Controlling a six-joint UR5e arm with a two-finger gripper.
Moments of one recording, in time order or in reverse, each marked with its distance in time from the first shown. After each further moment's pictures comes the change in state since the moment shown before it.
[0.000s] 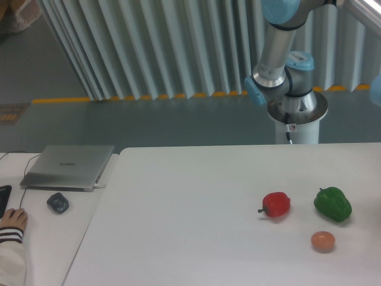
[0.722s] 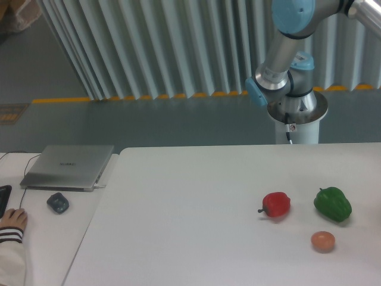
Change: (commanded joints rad) arm 0.074 -0.055 0.026 0.000 -0.002 0.008
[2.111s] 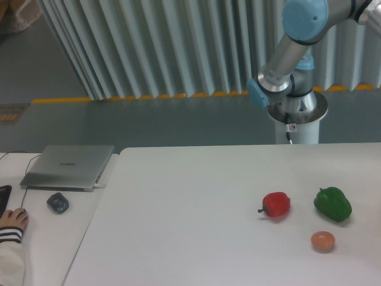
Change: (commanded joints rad) arm 0.015 -0.040 0.005 -0.011 0.002 -0.002
